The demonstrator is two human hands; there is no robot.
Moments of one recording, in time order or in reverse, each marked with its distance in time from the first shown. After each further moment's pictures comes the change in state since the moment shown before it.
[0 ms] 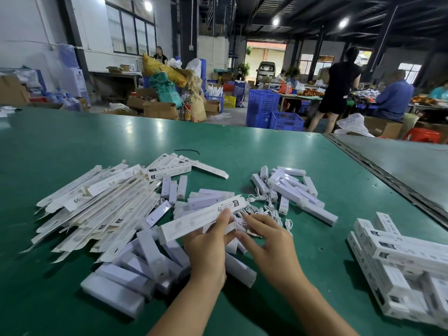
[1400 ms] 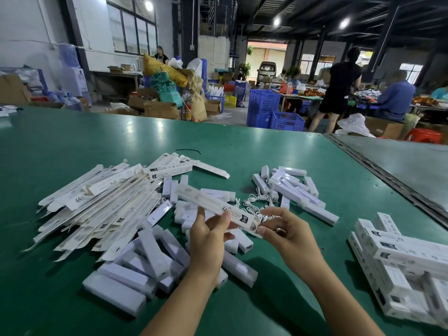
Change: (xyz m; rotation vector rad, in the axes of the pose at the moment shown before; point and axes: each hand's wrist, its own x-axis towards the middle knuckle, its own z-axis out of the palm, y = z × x) left_hand 0.016 -0.003 -0.013 0.274 -0.276 0.058; right_hand 0.011 0.011 -0.033 0.309 -0.098 0.241
